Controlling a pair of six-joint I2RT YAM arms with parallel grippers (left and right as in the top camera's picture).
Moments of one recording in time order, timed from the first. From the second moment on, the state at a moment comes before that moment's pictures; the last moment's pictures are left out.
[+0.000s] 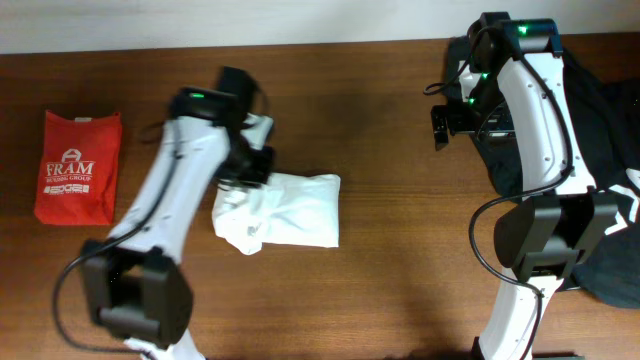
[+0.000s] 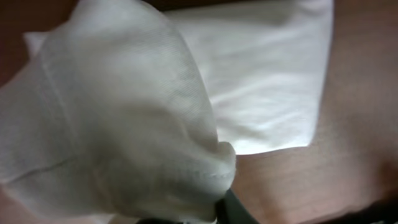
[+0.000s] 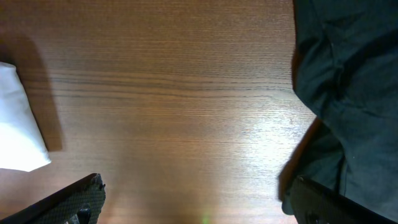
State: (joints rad) left arm -0.29 1.88 1.68 -1.32 0.13 -0.07; right arm 0.02 2.13 2.20 -1.69 -0.02 0.03
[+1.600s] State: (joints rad) left arm -0.10 2.20 1.81 -1.18 0.49 0.04; right arm 0.35 2.13 2.03 -1.53 -0.59 -0.17
